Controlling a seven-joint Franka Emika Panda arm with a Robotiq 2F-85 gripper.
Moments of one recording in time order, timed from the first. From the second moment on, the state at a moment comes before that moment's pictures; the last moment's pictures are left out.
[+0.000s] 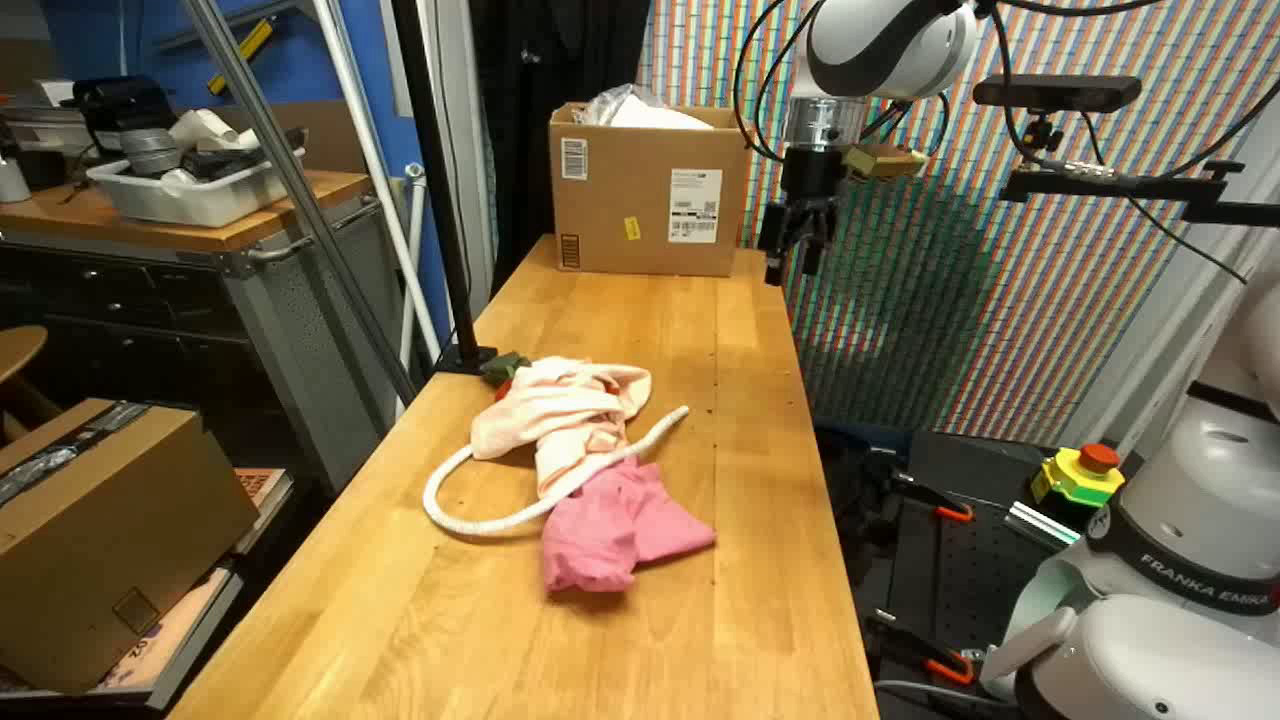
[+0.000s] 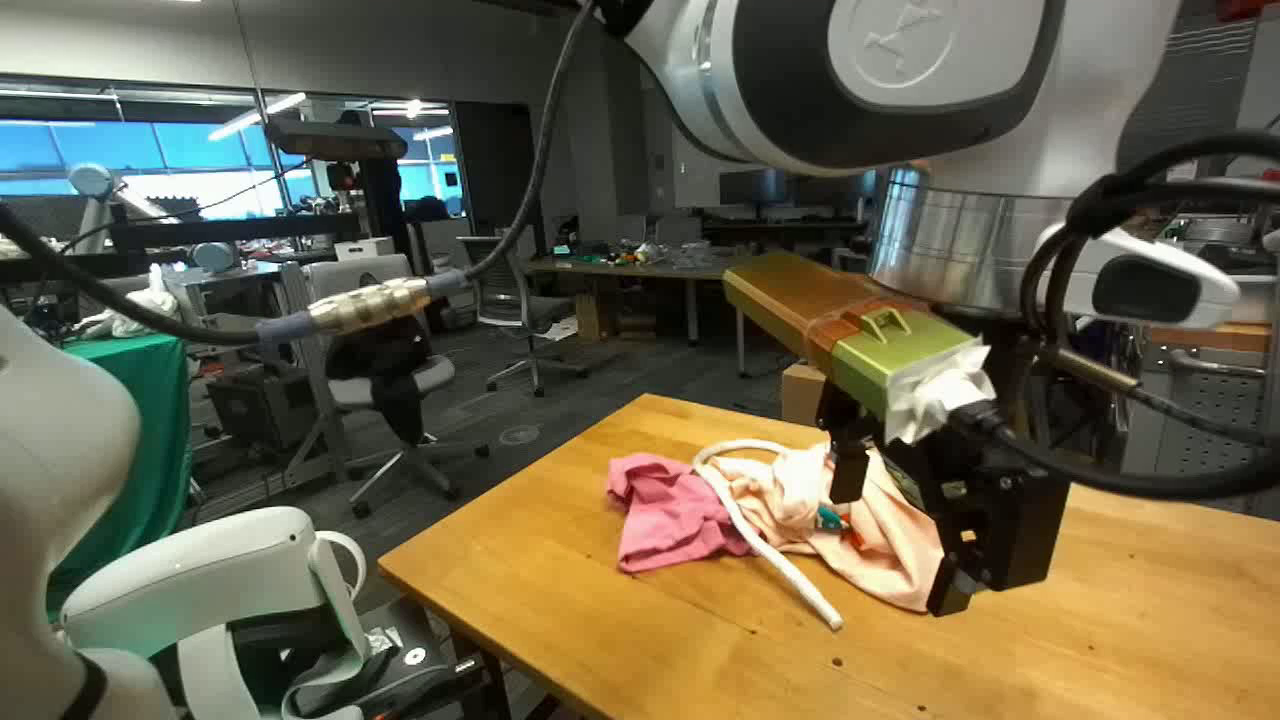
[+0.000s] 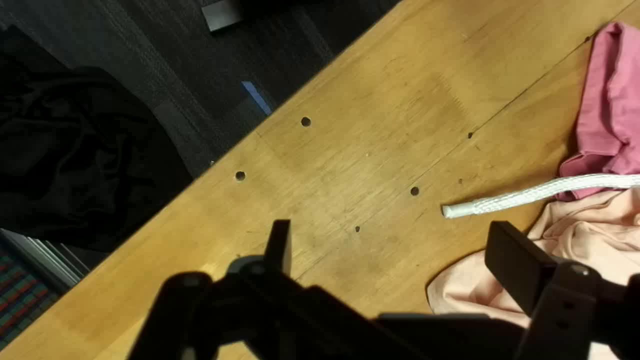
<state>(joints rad) -0.13 -0.15 -0.25 -2.37 0.07 2.15 -0.13</state>
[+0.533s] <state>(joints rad) -0.13 -0.15 -0.24 -2.37 0.07 2.15 -0.13</state>
